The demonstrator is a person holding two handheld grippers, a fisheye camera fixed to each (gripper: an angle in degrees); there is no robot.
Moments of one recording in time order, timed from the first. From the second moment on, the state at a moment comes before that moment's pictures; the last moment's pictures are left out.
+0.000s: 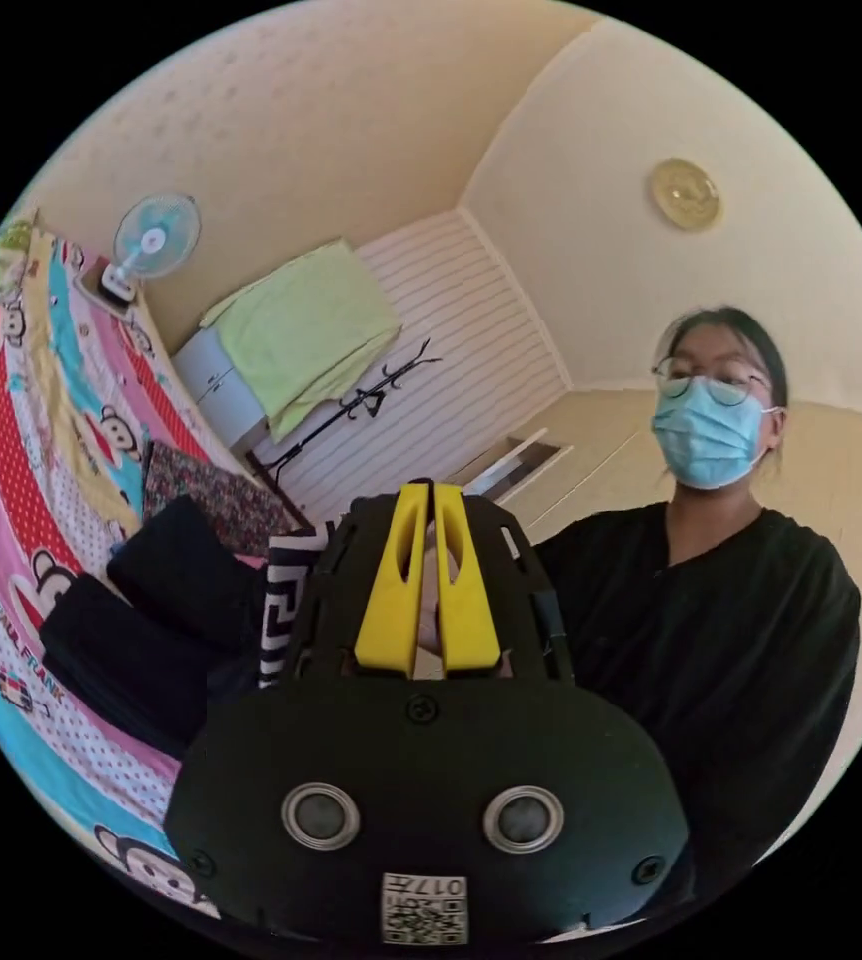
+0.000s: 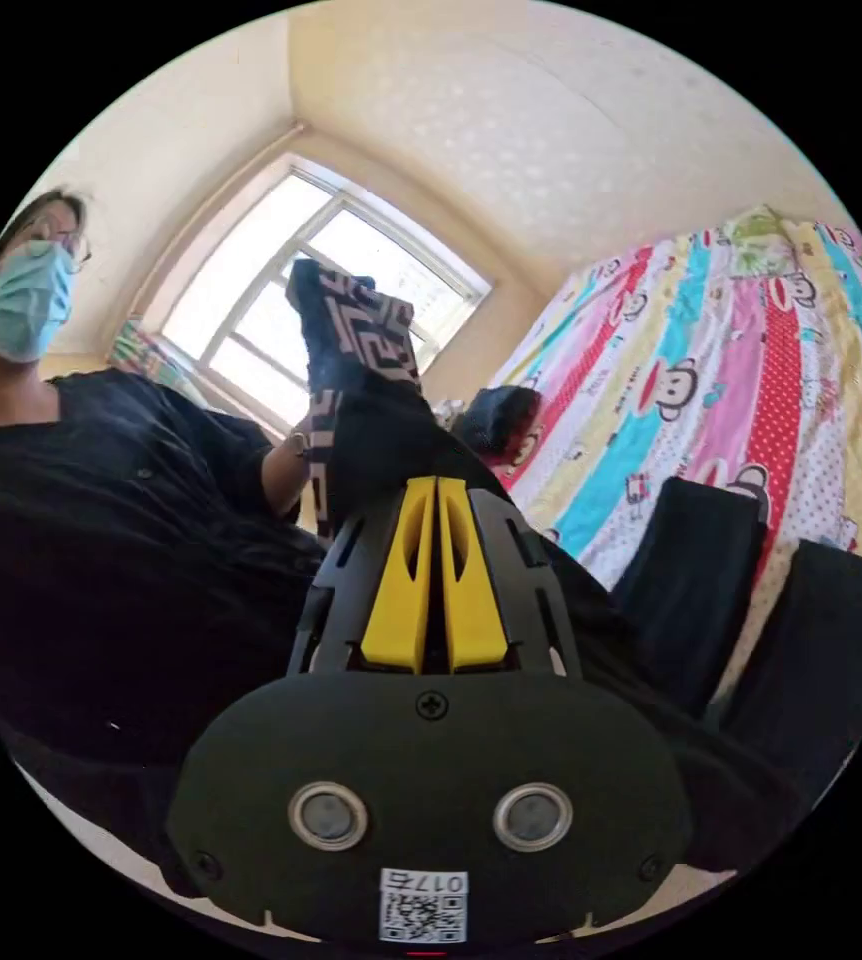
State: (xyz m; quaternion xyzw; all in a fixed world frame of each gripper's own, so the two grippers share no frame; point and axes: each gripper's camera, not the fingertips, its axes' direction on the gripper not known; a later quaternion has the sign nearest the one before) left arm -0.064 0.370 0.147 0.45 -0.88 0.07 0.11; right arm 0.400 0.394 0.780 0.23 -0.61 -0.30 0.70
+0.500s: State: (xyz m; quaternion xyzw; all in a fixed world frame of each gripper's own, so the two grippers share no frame) left arm -0.146 0.080 0.263 0.12 -0.98 -0.08 0.09; right arm 0.352 0.418 0.749 0.28 -0.55 -0.44 0.65
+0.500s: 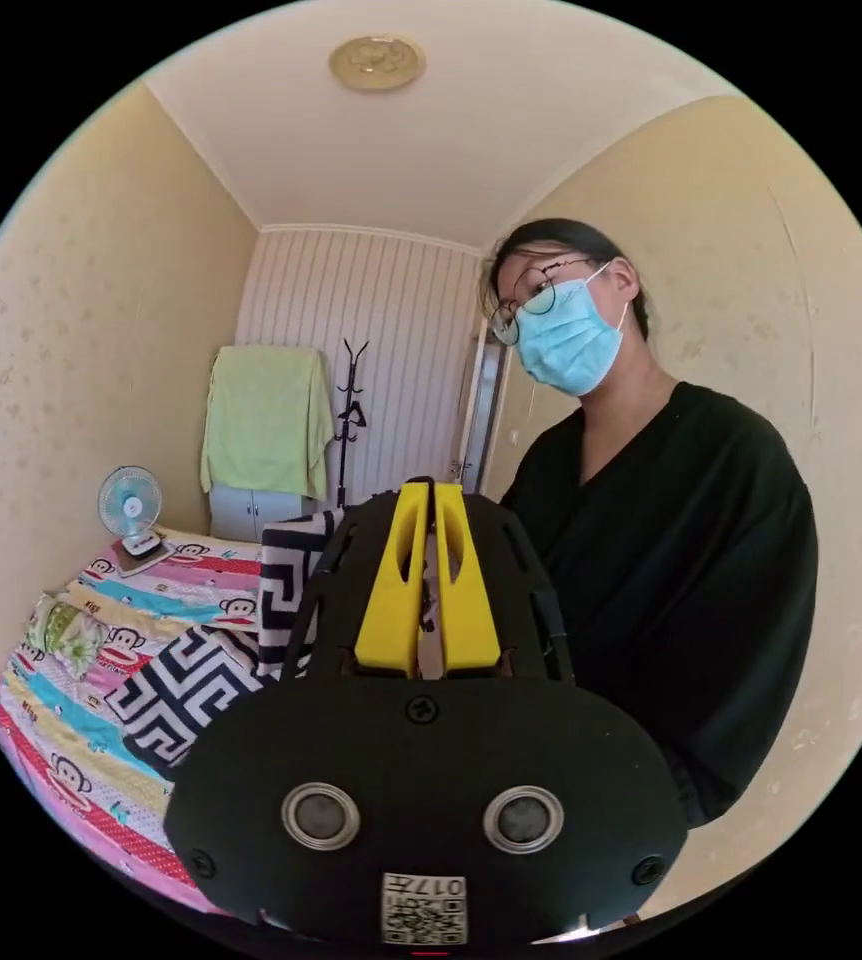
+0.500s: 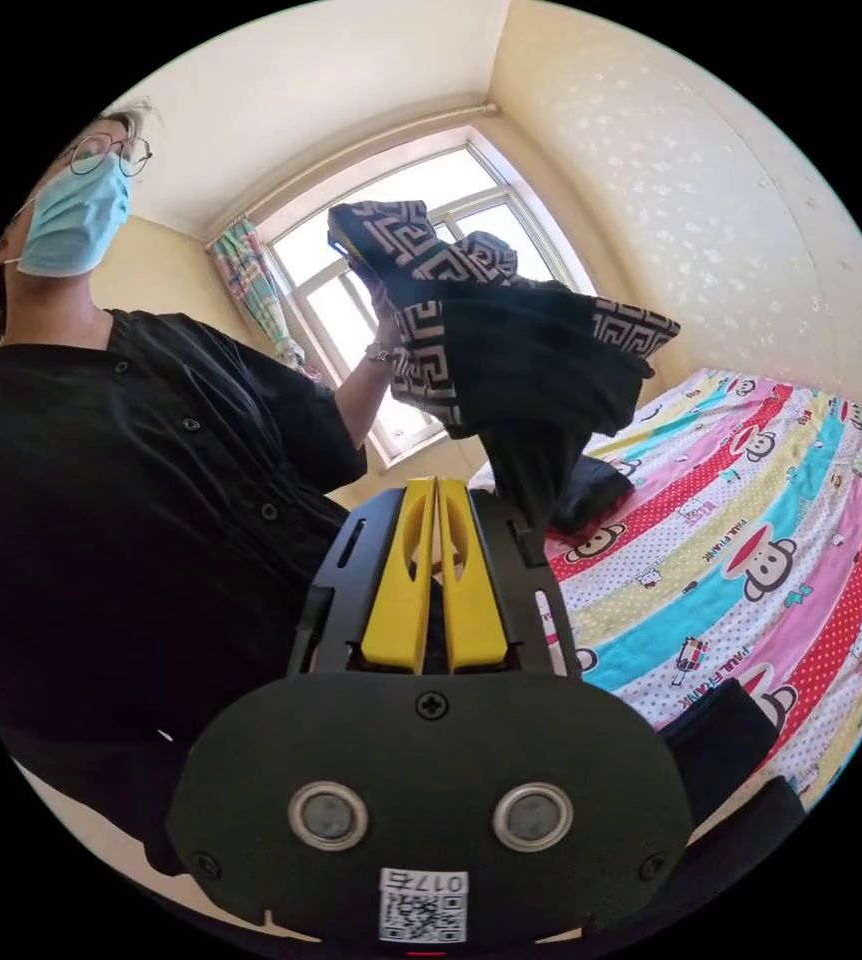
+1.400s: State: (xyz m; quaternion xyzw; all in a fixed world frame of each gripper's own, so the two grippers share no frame) left arm -0.082 -0.096 0.180 0.11 -0.94 0.17 0.28; right arm 0.305 0.402 0.794 0.25 -0.76 -0.36 0.47
